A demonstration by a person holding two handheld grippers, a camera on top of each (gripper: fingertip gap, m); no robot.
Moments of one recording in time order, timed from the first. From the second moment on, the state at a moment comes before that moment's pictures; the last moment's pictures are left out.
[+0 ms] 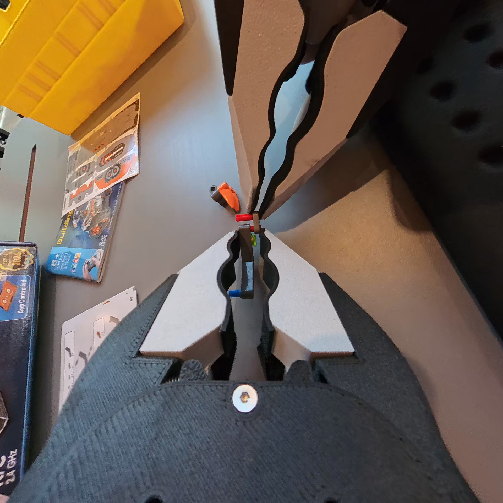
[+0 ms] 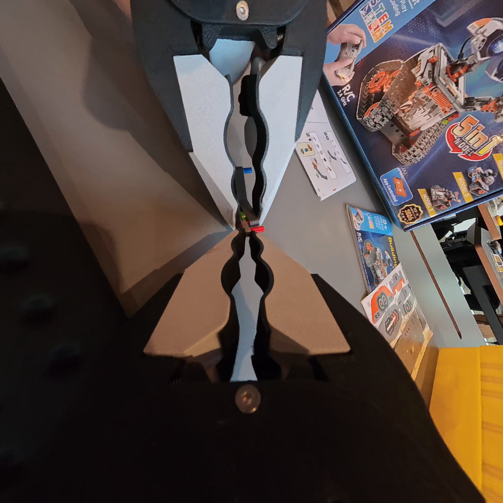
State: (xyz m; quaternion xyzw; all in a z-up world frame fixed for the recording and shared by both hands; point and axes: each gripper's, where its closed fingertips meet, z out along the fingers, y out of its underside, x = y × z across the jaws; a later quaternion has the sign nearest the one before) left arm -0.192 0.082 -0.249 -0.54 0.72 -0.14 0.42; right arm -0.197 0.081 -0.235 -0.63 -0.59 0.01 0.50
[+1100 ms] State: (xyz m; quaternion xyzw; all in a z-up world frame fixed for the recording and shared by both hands) left arm -0.193 0.083 -0.225 -0.41 0.77 0.04 0.49; right arm -0.197 0.084 -0.218 -0.57 -0.61 -0.09 0.55
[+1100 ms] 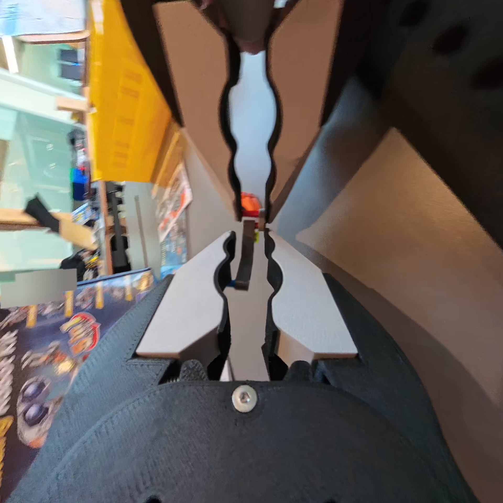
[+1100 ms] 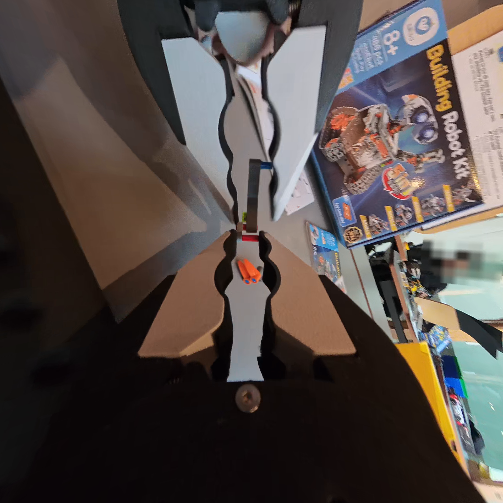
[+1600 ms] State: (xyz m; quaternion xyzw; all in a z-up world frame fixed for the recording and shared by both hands) left arm -0.219 0.092 -0.067 -0.57 0.27 -0.62 0.48; right arm -0.175 0.093 -0.095 -0.59 -0.26 -0.01 0.76
